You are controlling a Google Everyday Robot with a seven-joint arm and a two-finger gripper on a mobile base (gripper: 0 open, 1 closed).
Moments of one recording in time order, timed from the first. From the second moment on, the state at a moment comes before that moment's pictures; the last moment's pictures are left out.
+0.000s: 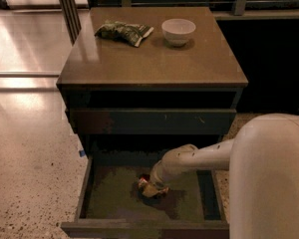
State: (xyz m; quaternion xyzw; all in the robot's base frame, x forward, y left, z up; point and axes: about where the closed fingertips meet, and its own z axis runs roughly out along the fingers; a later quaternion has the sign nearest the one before) arm 0.528 -0.004 0.395 -0.56 0.80 0.14 0.17
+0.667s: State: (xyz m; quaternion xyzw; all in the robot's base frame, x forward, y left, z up) arm 0.528 -0.004 0.395 -0.56 0.80 0.14 0.17
